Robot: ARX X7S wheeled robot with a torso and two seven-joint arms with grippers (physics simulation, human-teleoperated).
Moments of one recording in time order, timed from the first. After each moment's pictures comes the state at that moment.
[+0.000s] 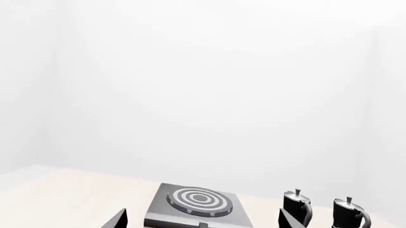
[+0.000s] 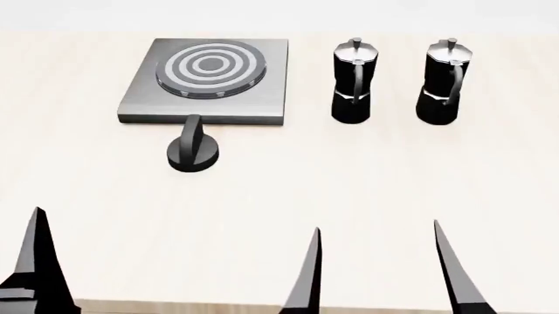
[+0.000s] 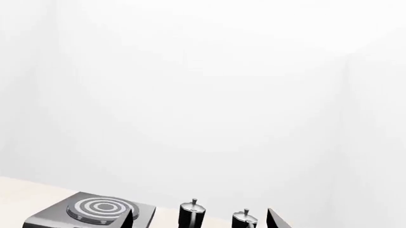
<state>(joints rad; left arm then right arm) 0.05 -0.20 0.00 0.72 -0.36 -0.27 -0.21 -0.07 0.19 -0.24 -0.87 -0.18 0.36 0.21</state>
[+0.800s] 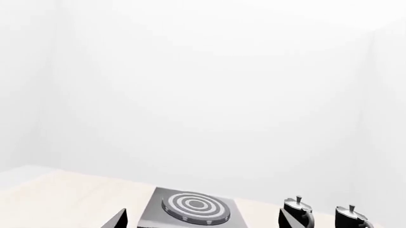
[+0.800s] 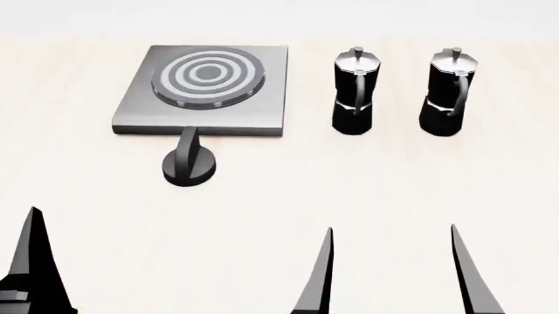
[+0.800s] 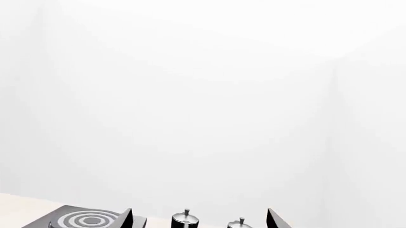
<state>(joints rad) 0.05 -0.23 0.01 0.74 -0.40 -0.26 -0.24 -0.09 0.21 -0.24 -0.87 -0.17 0.32 0.27</state>
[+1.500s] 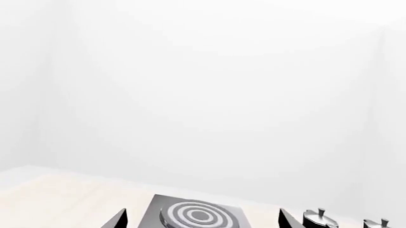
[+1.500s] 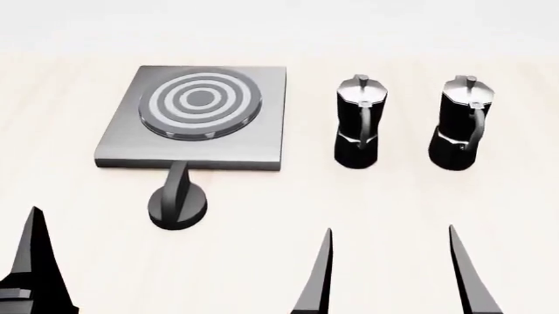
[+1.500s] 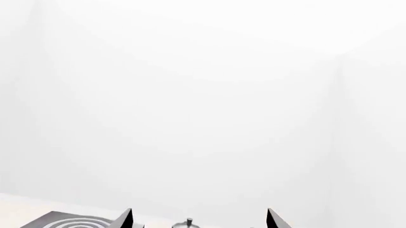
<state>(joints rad) 0.05 -0.24 0.03 0.72 -0.40 -0.24 -0.26 -0.09 0.23 -0.25 -0.87 -0.15 0.32 0.29</state>
